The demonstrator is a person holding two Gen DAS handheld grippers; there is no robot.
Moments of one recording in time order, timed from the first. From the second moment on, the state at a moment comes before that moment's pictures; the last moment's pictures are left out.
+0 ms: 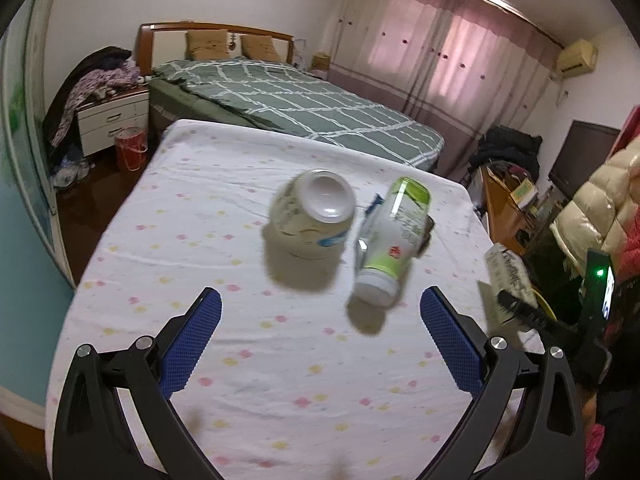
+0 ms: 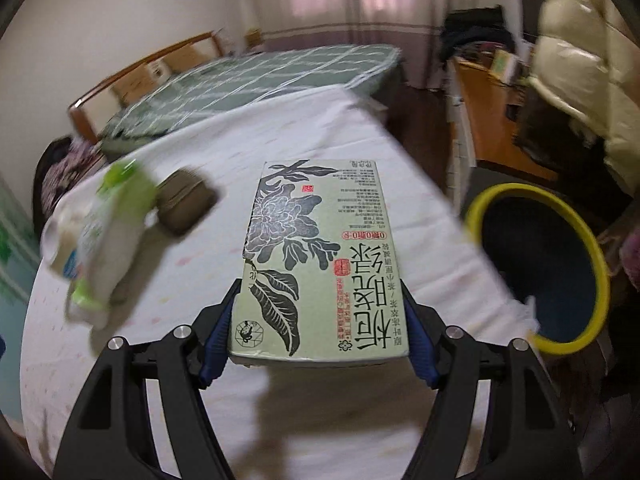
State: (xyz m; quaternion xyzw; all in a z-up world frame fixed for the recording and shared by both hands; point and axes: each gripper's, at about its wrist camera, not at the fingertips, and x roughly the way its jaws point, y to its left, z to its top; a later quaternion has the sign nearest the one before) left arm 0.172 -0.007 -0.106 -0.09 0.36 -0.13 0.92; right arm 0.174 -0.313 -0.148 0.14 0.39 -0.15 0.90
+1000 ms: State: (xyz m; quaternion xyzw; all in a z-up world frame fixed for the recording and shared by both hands) left arm 0.270 -0.121 -0.139 0.02 0.43 -0.18 0.89; right arm 0.131 -0.475 -0.170 0.25 0.34 -0.31 0.85
